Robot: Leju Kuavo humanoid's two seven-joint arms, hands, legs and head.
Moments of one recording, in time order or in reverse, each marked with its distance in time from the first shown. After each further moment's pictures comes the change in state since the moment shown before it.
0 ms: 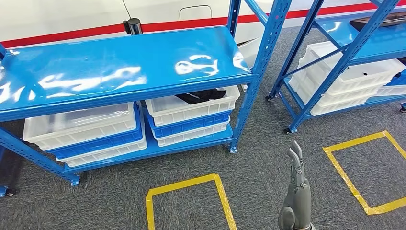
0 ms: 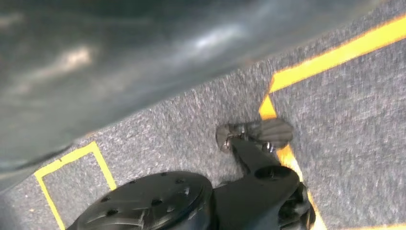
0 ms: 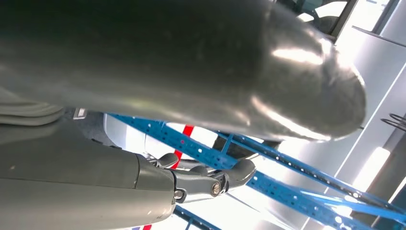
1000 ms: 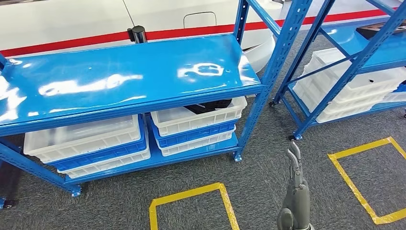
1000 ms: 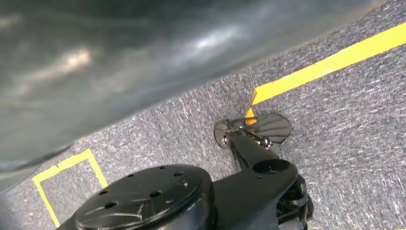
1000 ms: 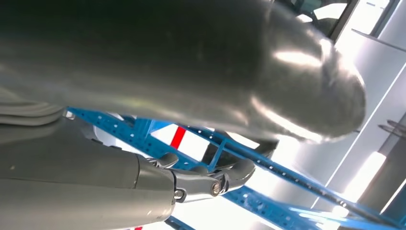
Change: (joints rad) left arm -0.002 -0.006 0.000 -0.001 0.000 0.002 0.014; right arm -0.001 -0.004 0.007 0.000 0.008 -0.003 -0.006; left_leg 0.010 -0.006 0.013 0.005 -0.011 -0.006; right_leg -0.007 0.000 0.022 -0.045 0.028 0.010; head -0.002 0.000
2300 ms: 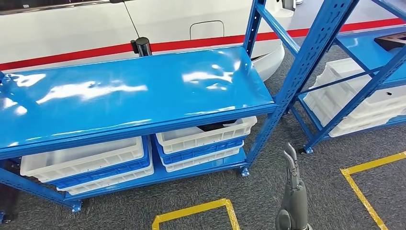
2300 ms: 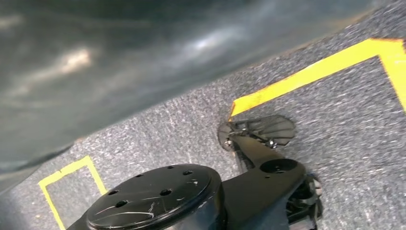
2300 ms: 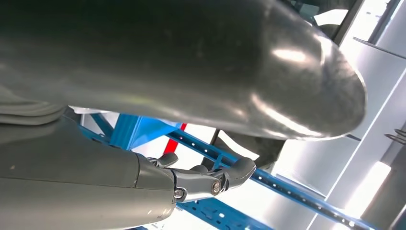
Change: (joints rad) left arm 0.001 0.000 0.000 -0.001 -0.033 0.025 0.043; right arm -0.006 -0.005 0.014 0.018 -0.002 0.009 -0.006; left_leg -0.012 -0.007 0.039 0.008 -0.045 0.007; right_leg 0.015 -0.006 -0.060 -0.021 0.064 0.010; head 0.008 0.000
